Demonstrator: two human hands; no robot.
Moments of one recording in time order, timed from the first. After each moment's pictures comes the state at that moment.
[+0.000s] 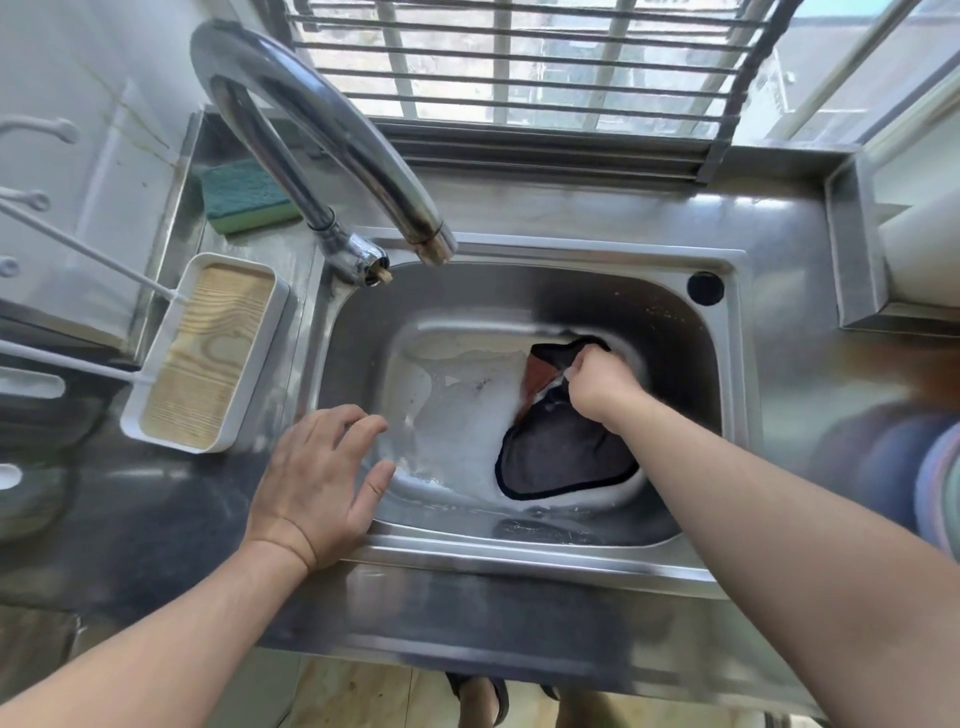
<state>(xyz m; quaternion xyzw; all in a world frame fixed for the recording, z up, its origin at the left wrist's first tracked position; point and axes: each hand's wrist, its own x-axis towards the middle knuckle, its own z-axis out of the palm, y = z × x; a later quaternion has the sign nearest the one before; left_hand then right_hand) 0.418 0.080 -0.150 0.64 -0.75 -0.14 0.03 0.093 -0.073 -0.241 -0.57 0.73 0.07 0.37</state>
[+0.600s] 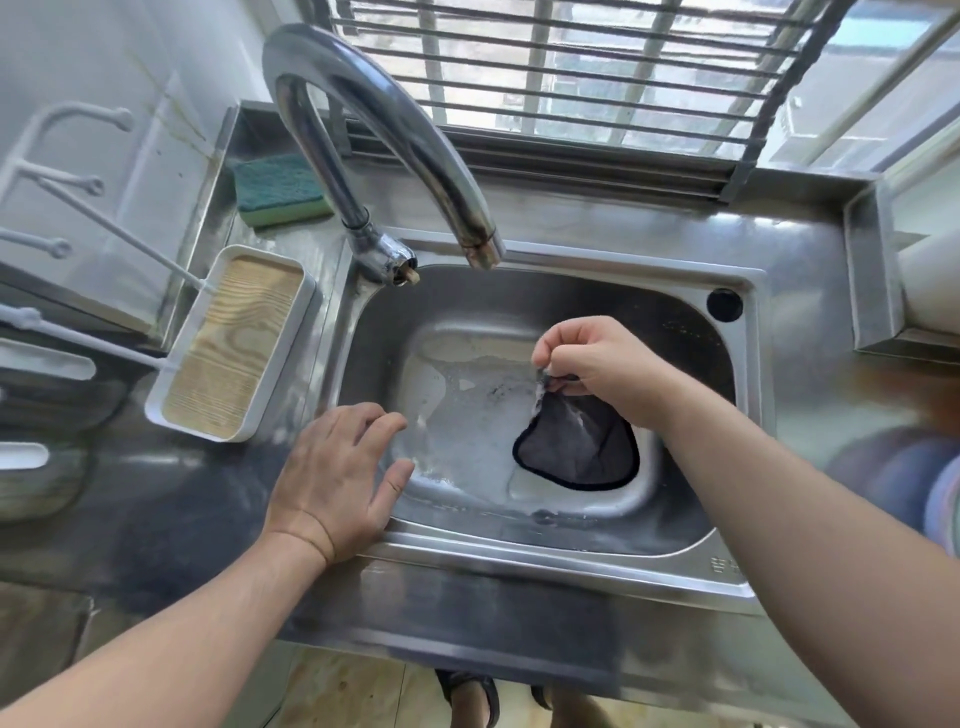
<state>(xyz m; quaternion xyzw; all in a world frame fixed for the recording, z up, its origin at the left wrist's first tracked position) 0.418 0.080 -0.150 0.65 -0.75 -0.14 0.03 0.126 -0.073 -0.128 -0.50 0.54 -0.14 0.66</state>
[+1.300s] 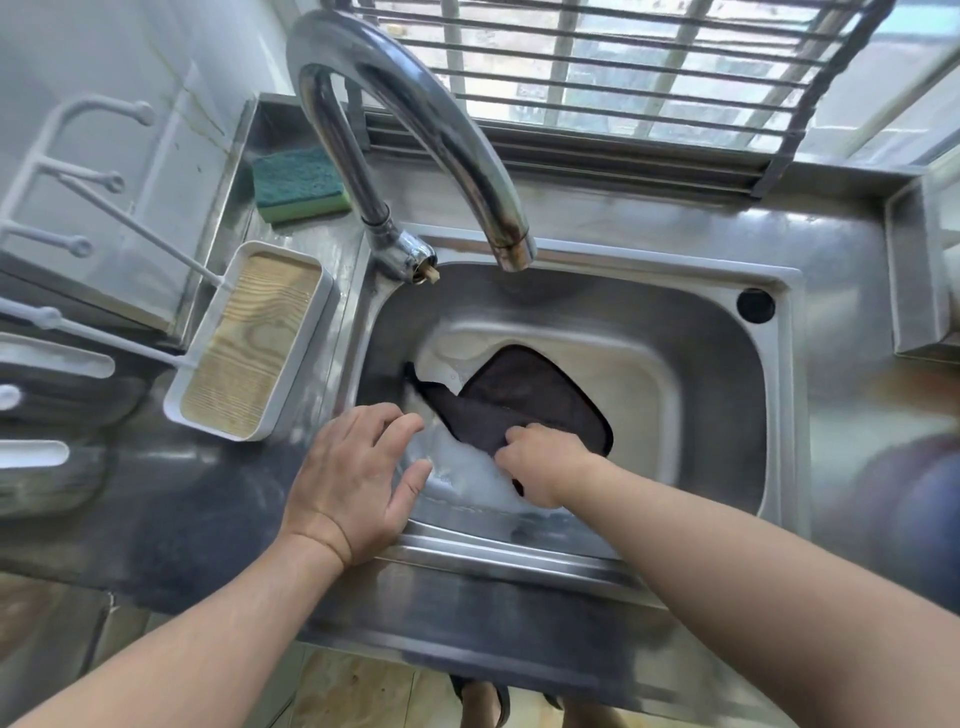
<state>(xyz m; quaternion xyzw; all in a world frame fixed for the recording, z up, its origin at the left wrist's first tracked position) 0.417 0.080 -0.148 0.65 -0.75 -0.14 0.05 0.183 -0.003 -0.239 -0.85 0.35 0.30 0.26</state>
